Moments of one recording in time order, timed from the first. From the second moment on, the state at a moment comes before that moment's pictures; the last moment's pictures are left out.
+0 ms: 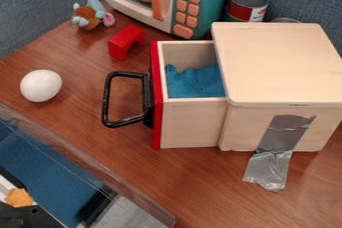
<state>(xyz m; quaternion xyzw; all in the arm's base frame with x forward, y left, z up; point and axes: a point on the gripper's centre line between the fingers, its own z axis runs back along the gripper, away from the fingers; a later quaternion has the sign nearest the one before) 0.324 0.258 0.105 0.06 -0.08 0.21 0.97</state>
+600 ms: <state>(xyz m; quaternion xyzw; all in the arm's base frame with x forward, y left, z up) 0.349 0.254 0.054 0.07 -0.08 0.15 0.98</state>
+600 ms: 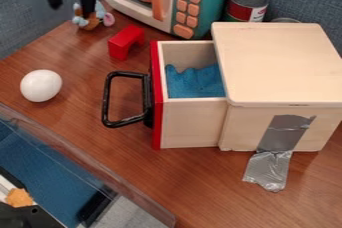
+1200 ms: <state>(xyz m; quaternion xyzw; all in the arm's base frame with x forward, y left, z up) 0.373 0.252 0.025 0.05 -0.14 0.13 0.98</state>
